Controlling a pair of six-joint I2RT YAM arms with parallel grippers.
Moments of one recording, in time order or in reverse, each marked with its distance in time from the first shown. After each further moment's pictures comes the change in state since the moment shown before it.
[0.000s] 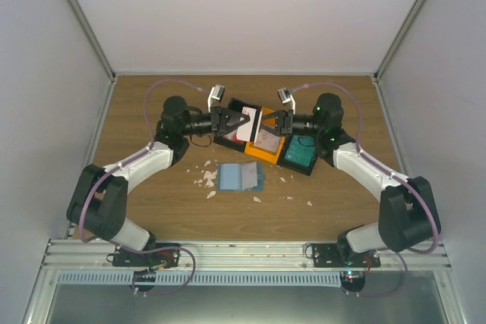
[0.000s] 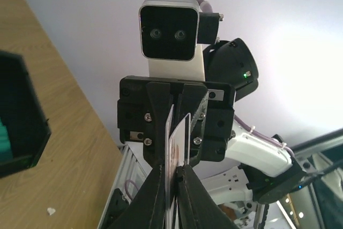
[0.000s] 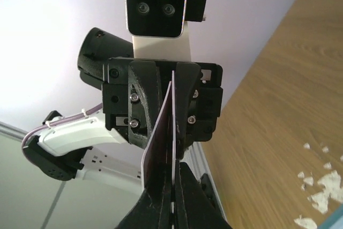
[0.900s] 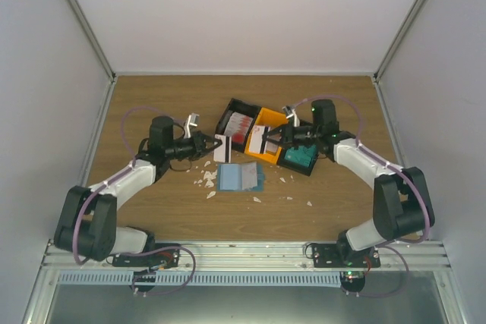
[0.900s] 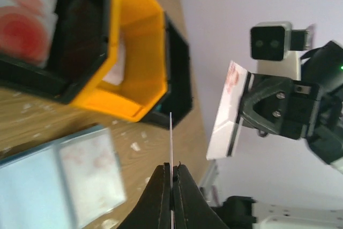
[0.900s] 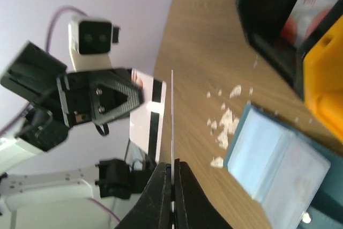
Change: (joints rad) left arm 0.159 -0.116 -0.261 -0.424 -0.152 0.291; right arm -0.097 0.104 0.006 -0.486 0.070 -0.306
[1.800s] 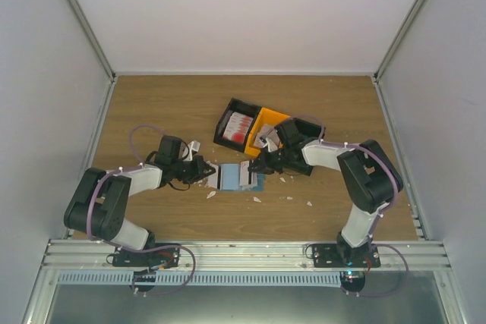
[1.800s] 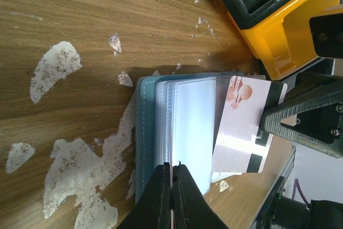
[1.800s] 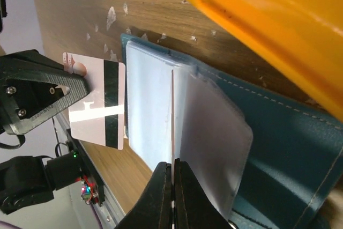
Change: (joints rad) left arm -0.008 0.111 -0.137 -0.216 -0.187 0.243; right arm 0.233 0.286 0.007 -0.175 0.256 -0.081
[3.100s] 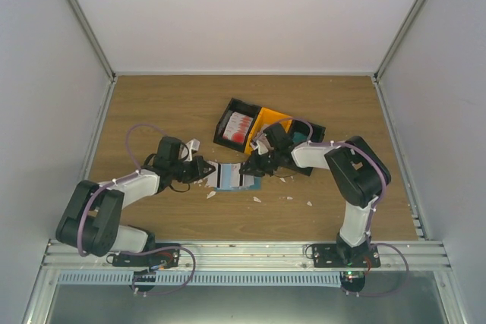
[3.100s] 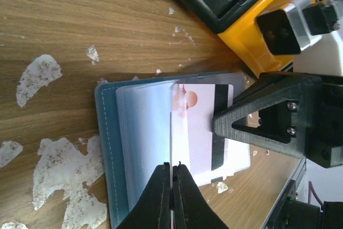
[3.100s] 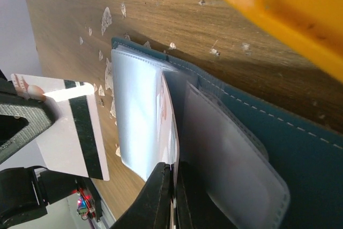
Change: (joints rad) left arm -0.032 -0.115 -0.036 0.010 -0.073 0.019; right arm 0.077 0.092 0.029 0.102 0.042 0.083
